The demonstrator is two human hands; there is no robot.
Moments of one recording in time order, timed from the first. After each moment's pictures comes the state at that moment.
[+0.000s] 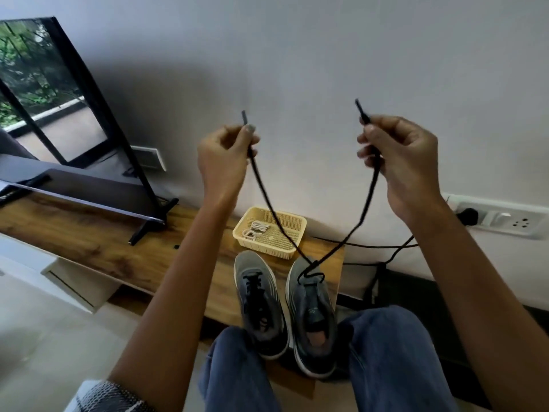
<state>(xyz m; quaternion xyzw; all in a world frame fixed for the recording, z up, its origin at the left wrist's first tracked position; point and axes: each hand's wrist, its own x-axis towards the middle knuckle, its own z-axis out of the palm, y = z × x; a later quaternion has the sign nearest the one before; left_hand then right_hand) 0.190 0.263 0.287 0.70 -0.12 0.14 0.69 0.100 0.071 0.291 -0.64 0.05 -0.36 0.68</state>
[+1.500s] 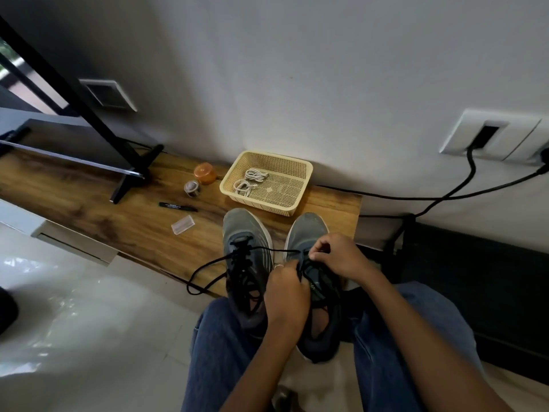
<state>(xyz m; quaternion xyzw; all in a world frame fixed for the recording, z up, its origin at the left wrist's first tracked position) 0.121 0.198 -0.010 0.95 -0.06 -0.10 0.28 0.148 0.054 -0.010 -0.88 0.10 0.12 0.44</state>
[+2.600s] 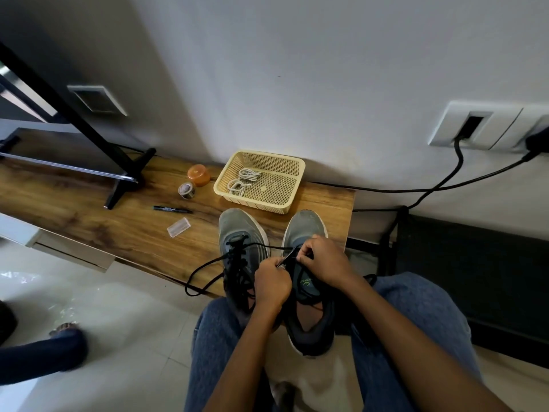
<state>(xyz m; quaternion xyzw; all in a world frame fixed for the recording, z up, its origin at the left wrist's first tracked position) 0.147 0.208 -0.017 0.88 0.07 -0.20 0.42 0.142 0.077 -0.024 -0.92 0.10 0.07 0.37</state>
